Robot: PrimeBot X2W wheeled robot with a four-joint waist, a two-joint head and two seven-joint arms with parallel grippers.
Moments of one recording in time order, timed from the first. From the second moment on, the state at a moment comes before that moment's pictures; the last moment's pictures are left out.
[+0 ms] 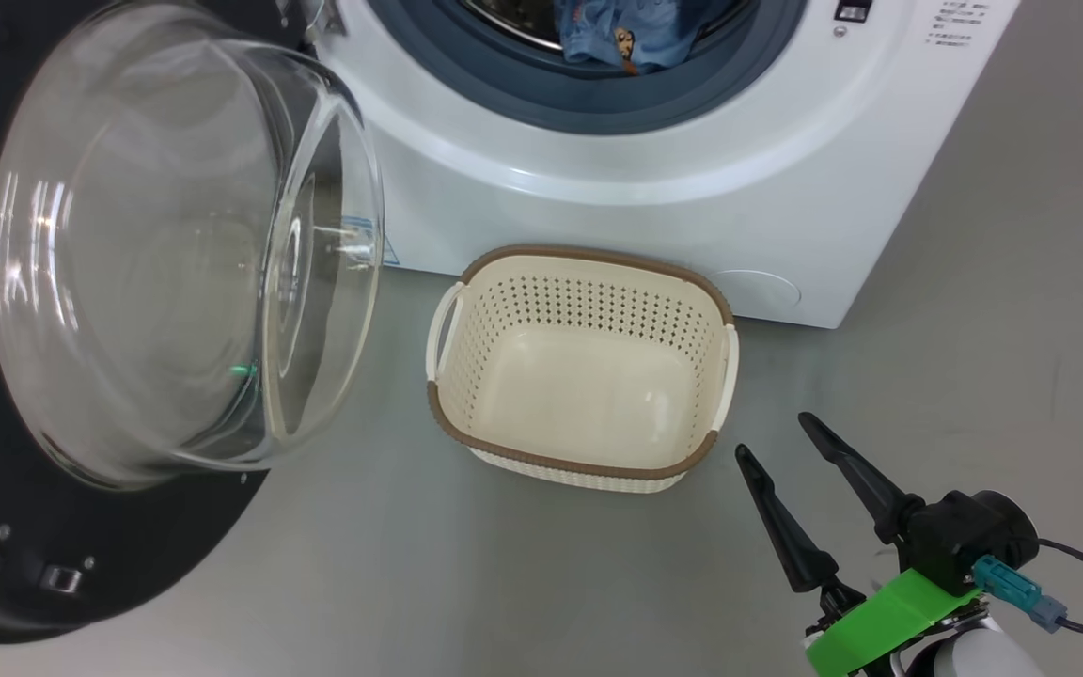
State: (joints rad) left arm -0.53 0.41 0.57 0.25 -1.61 0.18 1.08; right arm -0.13 -0.23 0.27 0.10 0.27 0.13 -0.24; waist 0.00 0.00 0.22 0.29
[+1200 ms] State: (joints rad) left arm -0.49 0.28 0.49 0.09 -1.67 0.24 1.17; right arm -0.13 -0.18 0.27 0.14 0.29 0.13 -0.25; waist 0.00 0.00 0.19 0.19
